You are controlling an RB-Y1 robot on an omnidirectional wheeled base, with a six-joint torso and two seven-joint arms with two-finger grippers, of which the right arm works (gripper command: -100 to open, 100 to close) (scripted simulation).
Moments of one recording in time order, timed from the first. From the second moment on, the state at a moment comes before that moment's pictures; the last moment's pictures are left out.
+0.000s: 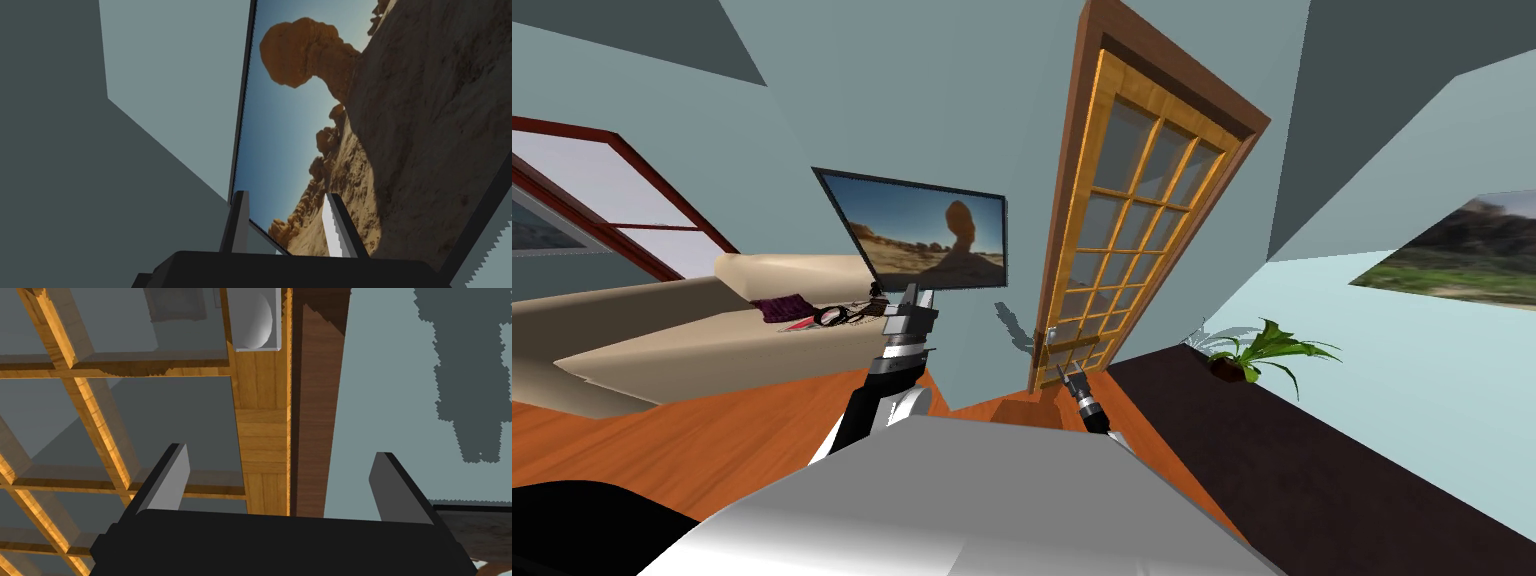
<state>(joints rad) 0.02 -0.14 -0.15 -0.80 0.52 -0.95 1.00</state>
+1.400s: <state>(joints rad) 0.00 -0.09 -0.15 -0.75 0.50 -0.91 1.13</state>
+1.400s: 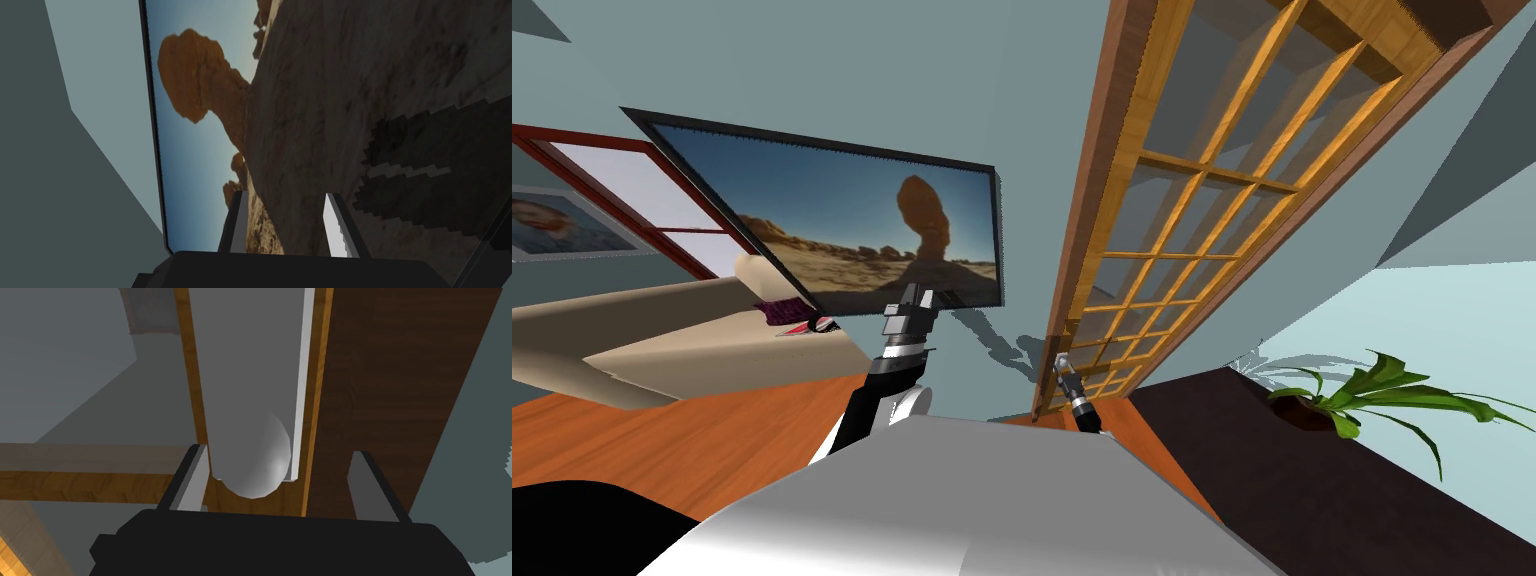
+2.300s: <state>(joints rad) 0.00 -0.11 -0.16 -0.76 0.47 -0.90 1.06</state>
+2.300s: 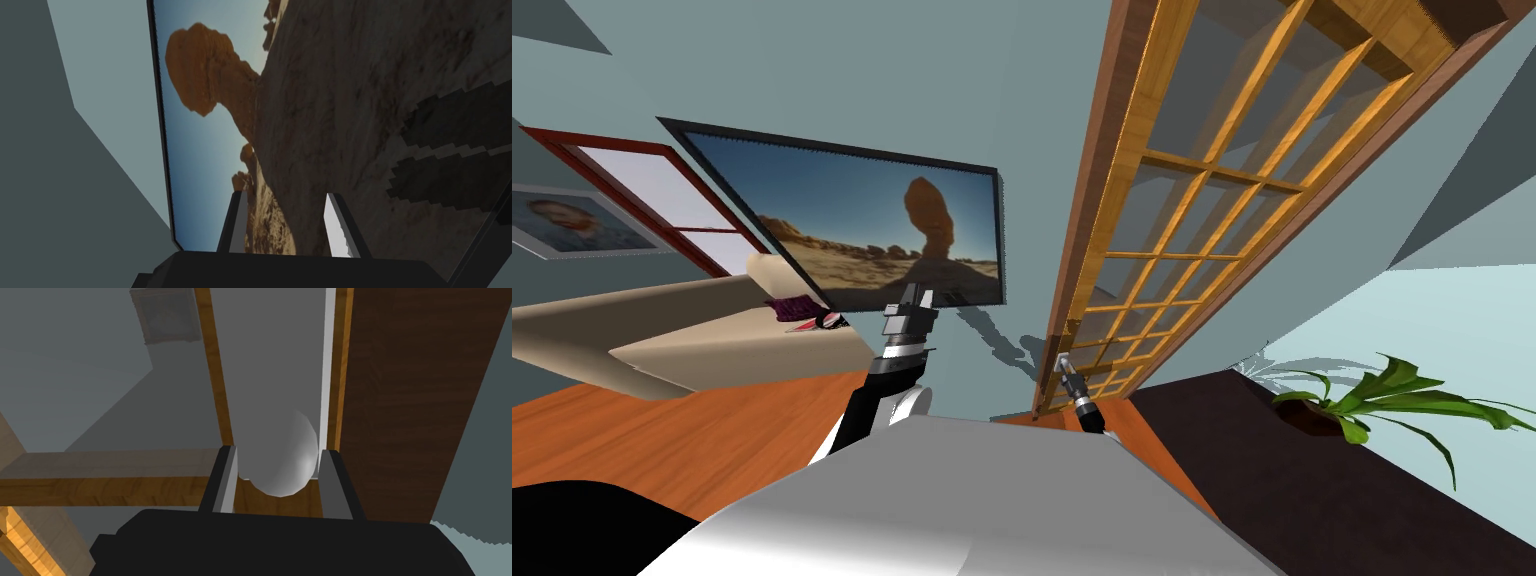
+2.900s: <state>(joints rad) 0.00 -0.13 -0.15 -0.75 0.41 -0.90 0.90</state>
